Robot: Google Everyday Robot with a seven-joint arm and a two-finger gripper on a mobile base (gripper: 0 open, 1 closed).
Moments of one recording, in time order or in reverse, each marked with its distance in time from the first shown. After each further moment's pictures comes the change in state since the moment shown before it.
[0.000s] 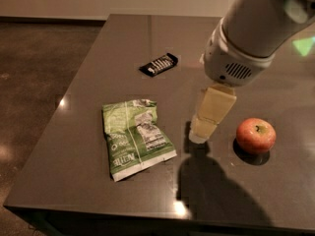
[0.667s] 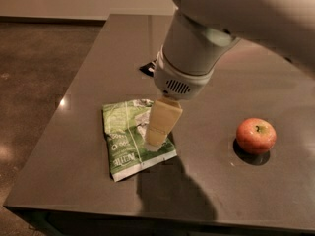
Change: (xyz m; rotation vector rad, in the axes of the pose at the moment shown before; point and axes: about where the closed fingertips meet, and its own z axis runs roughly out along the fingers) arm -0.060 0.018 0.048 -0.005 0.010 0.032
